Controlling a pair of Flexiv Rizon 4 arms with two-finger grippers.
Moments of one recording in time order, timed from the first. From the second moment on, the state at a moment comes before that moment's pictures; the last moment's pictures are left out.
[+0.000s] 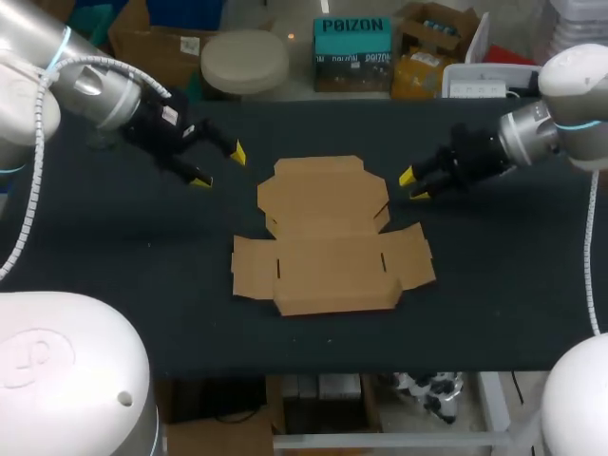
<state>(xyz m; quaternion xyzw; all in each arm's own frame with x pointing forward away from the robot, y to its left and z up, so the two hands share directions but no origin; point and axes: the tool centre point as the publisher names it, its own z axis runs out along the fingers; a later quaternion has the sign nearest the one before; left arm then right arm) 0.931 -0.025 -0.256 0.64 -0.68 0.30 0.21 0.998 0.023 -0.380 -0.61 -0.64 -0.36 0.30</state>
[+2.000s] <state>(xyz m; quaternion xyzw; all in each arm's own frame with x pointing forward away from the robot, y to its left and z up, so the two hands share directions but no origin) 0.934 -0.017 -0.264 0.63 -0.67 0.31 0.23 1.028 0.083 -0.413 -0.62 -0.59 -0.38 0.34</state>
